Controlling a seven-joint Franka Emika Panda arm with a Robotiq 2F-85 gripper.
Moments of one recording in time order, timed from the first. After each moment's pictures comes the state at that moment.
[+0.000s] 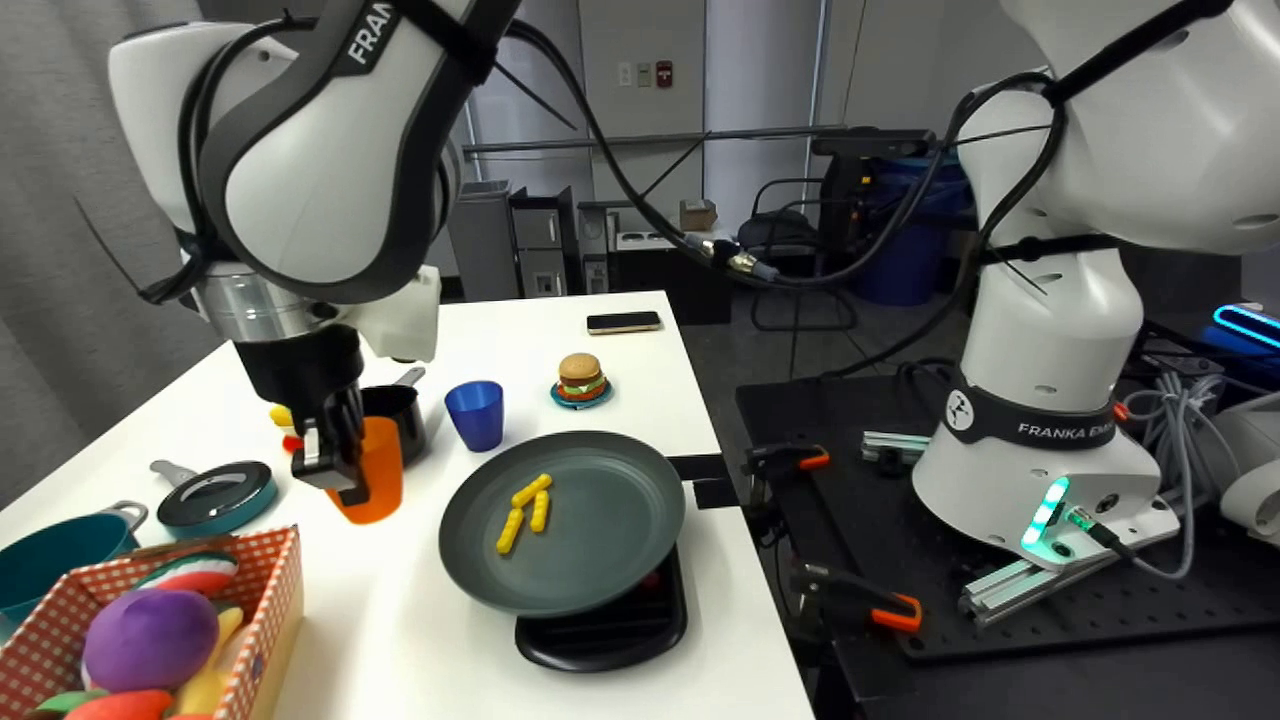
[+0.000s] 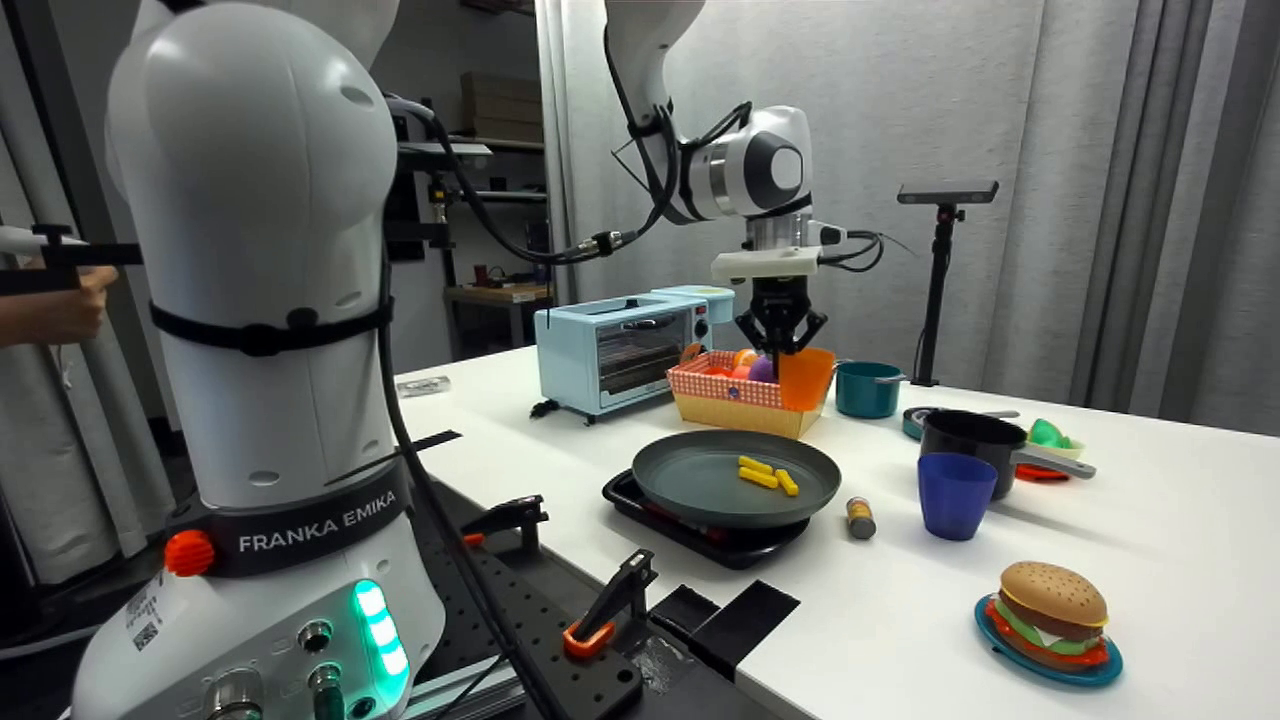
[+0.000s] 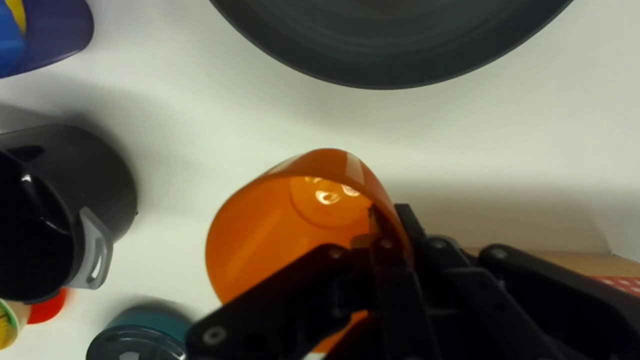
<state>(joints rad) 0.01 0.40 0.00 -2.04 -0.08 2.49 -0.17</state>
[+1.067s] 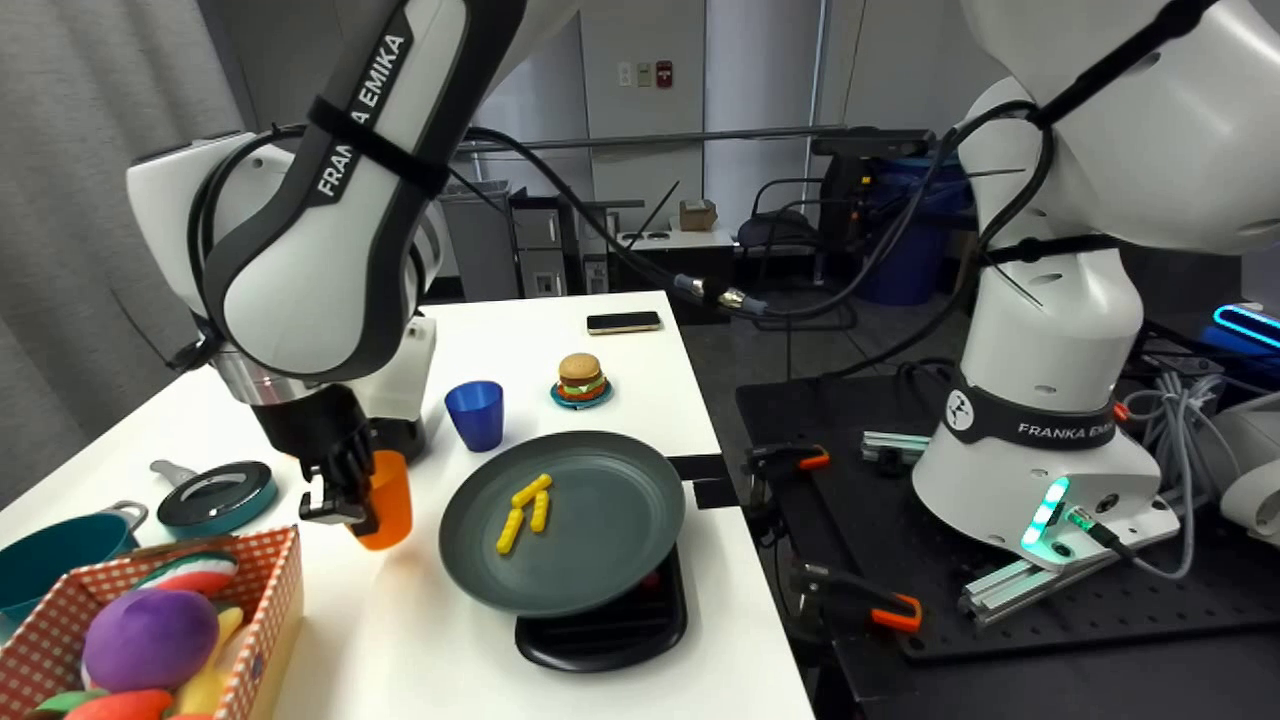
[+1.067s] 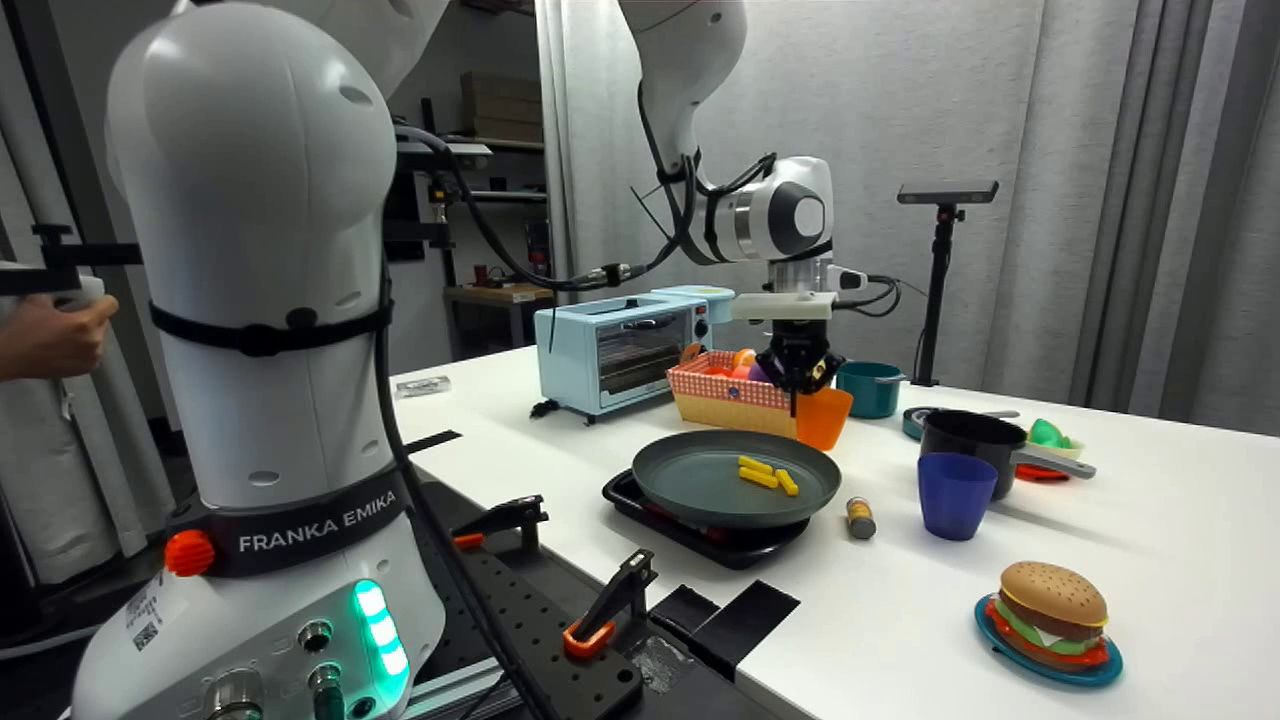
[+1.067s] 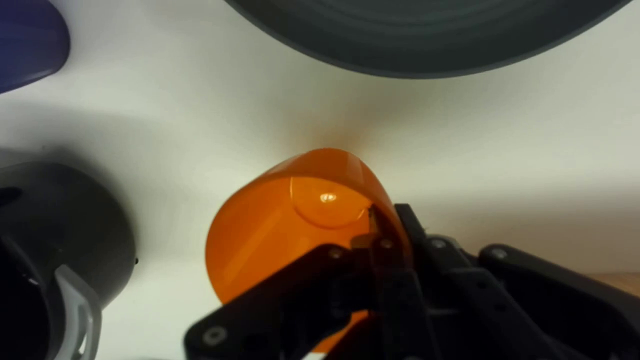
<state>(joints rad) 0.01 0.58 -0.03 -1.91 -0.08 2.49 -0.11</state>
